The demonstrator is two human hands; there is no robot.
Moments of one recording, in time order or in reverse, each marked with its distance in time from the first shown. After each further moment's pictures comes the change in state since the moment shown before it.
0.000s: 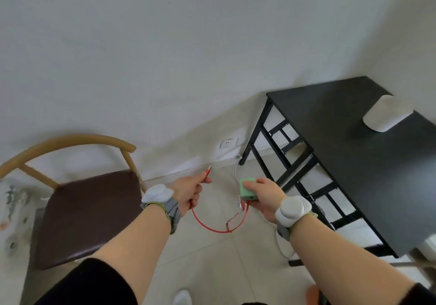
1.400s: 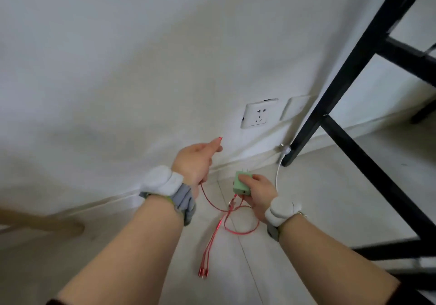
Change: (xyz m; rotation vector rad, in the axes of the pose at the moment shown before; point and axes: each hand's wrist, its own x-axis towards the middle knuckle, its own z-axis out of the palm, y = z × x) left_hand 0.661 -0.146 -0.016 0.039 0.207 0.292; right_hand 0.725 0.252 0.051 0.238 -0.018 -0.042
